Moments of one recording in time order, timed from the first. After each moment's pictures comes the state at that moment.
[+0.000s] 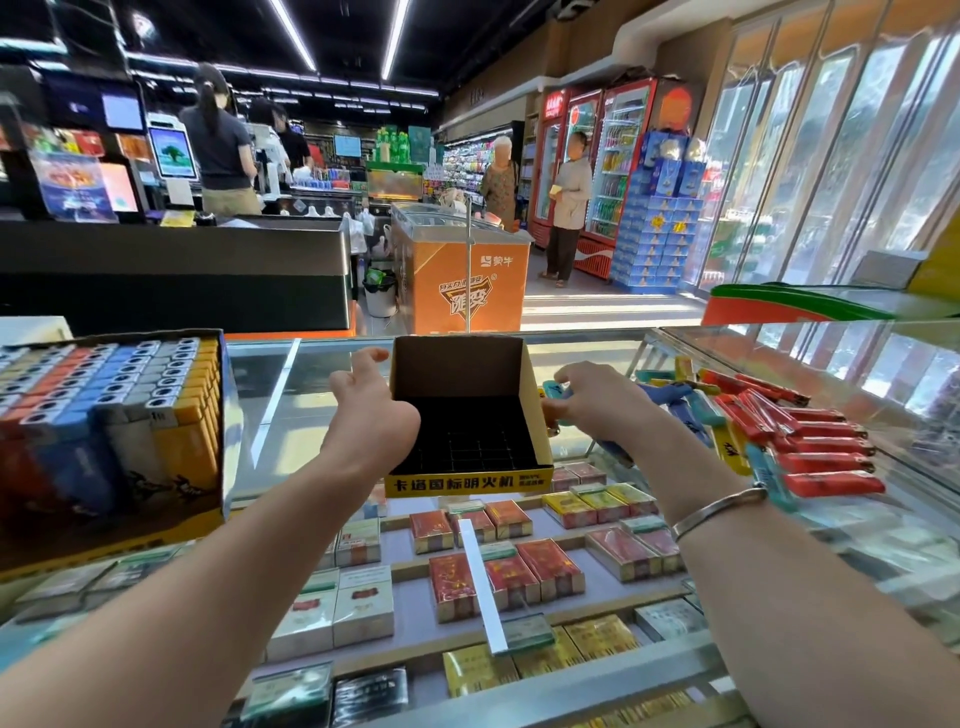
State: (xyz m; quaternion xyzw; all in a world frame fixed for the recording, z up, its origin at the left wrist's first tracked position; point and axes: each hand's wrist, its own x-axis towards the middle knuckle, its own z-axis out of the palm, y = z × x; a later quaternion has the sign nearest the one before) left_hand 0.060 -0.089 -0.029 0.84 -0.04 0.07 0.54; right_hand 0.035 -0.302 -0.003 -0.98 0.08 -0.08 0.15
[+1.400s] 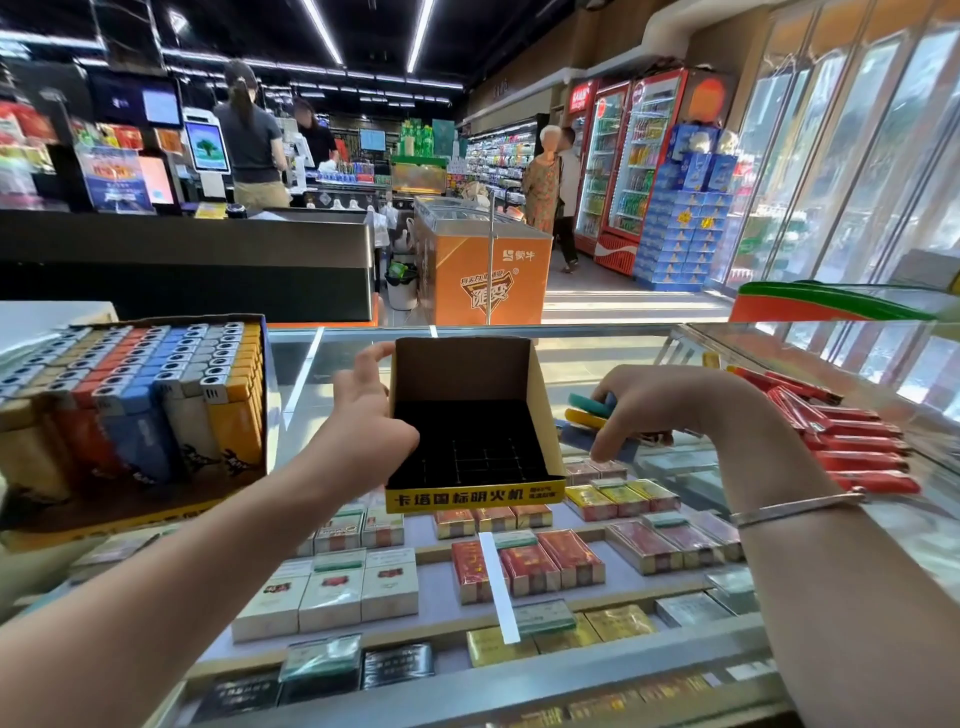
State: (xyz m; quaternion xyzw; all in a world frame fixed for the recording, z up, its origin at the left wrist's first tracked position) left_hand 0.031 -0.050 -0.026 0.84 -0.13 0.03 0.52; right_hand 0.015 -0.313 0.022 -0.98 -0.02 0.14 0.17
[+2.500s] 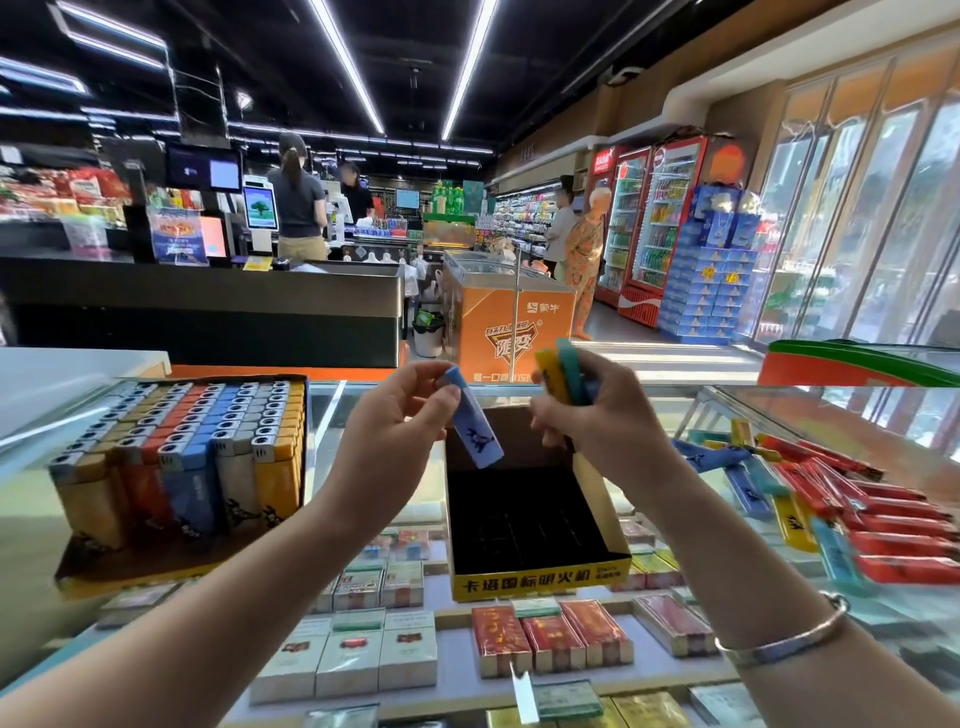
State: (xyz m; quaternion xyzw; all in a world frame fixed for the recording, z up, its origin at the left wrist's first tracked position) left_hand 0.016 -0.054 0.012 0.69 -0.25 0.20 0.65; right_hand 0.005 -0.236 0.033 -0.79 -0.20 -0.23 0.54
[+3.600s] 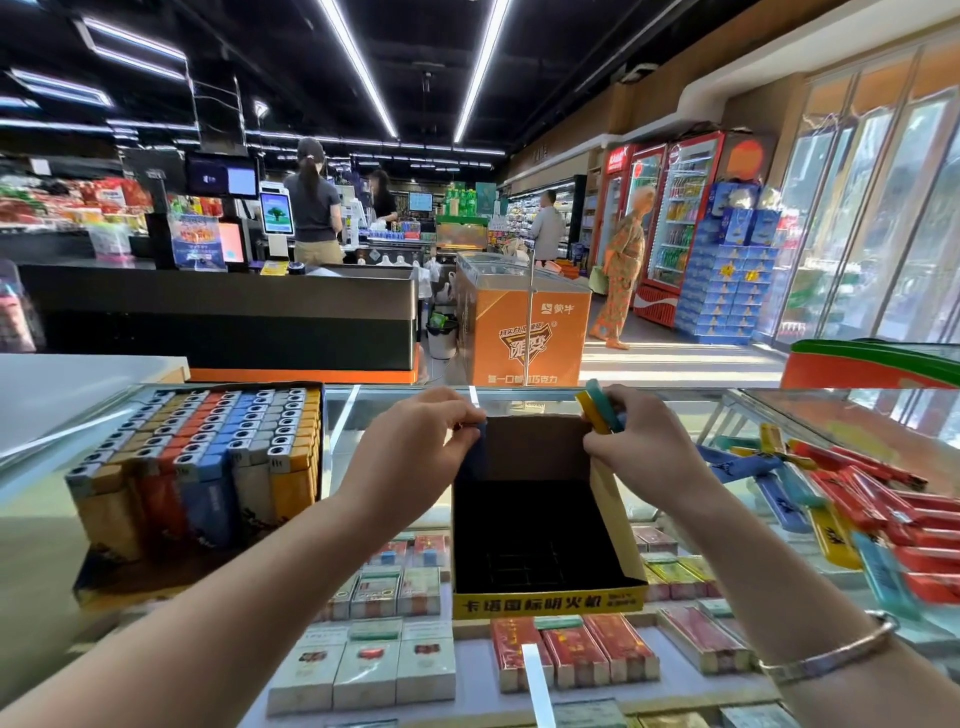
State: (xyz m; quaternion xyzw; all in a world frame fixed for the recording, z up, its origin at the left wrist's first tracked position) left_hand 0.040 -0.046 0.003 0.85 -0.28 0.30 0.31; right_hand 0.024 -0.258 0.013 -0.90 -0.03 -0.25 0.36
